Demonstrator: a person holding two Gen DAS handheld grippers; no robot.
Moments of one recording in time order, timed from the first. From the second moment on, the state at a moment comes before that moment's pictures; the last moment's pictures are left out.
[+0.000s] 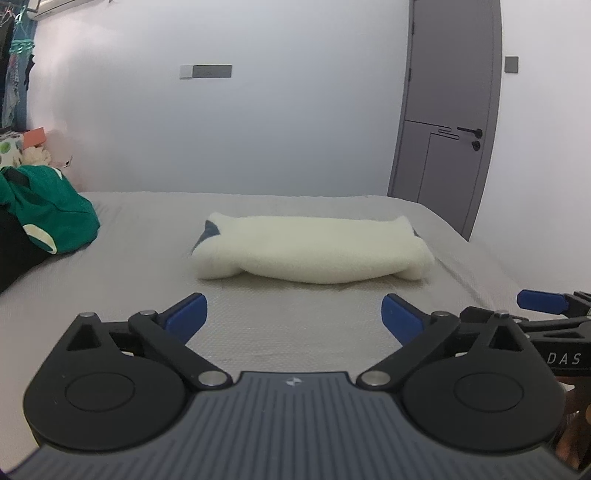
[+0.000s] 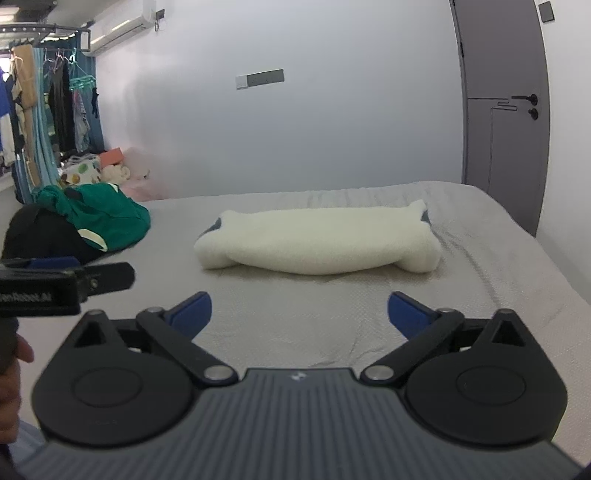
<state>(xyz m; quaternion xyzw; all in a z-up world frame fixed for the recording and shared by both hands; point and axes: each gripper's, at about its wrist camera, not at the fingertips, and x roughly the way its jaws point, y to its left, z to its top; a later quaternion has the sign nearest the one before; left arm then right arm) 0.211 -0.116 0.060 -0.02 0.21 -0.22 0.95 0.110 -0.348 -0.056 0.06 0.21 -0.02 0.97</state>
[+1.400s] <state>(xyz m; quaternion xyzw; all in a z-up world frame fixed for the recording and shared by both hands) 0.204 -0.110 0.061 -0.04 0.22 -0.20 0.96 0.114 -0.345 -0.060 0.06 0.22 -0.03 0.97</state>
